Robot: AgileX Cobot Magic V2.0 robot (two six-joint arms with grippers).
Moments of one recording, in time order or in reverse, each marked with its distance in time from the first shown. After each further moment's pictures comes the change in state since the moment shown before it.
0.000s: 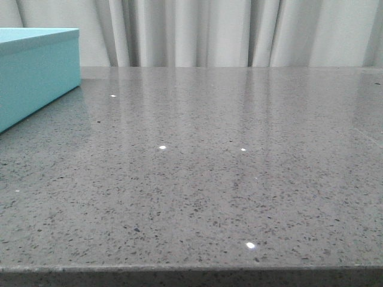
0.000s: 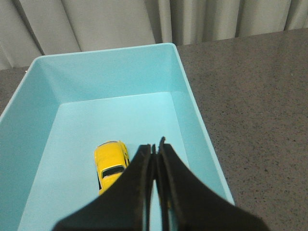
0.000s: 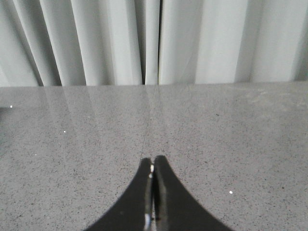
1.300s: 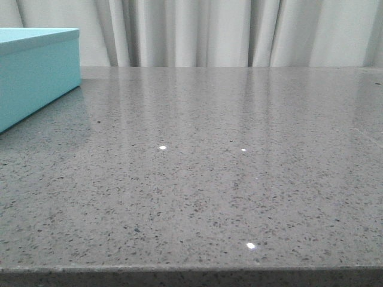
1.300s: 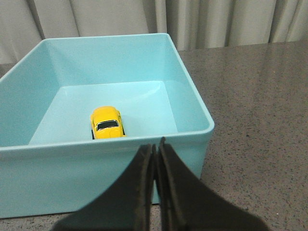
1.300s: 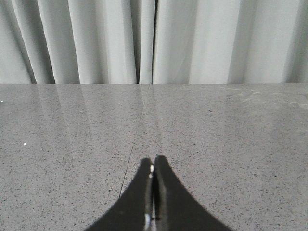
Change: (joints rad) left arm 0.000 -0.457 0.347 -0.049 -0.026 0.000; right arm 0.000 -0.171 0.149 -0.033 -0.018 -0.001
